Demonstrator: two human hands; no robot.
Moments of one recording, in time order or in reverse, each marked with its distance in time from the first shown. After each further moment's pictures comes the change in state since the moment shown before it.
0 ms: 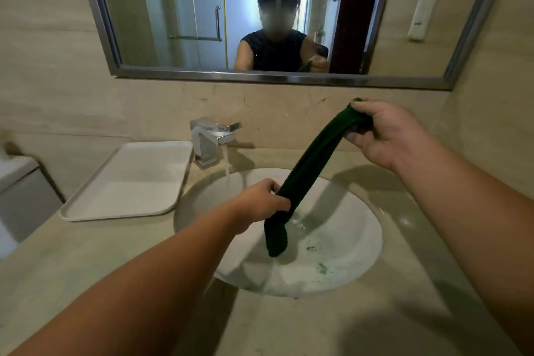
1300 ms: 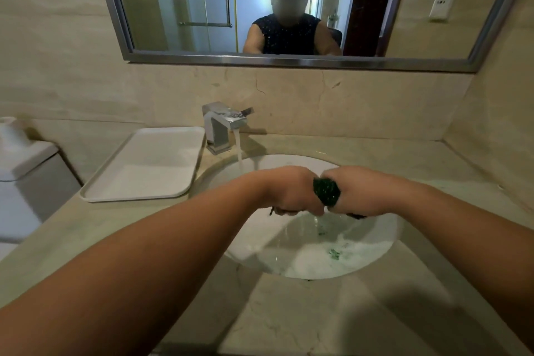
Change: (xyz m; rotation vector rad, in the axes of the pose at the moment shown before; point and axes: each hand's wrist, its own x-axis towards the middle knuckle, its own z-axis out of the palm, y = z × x) left_hand -0.024 0.046 0.010 0.521 -0.240 0.156; right_hand -0.036 0.082 -0.023 -1.746 -0.638 -0.136
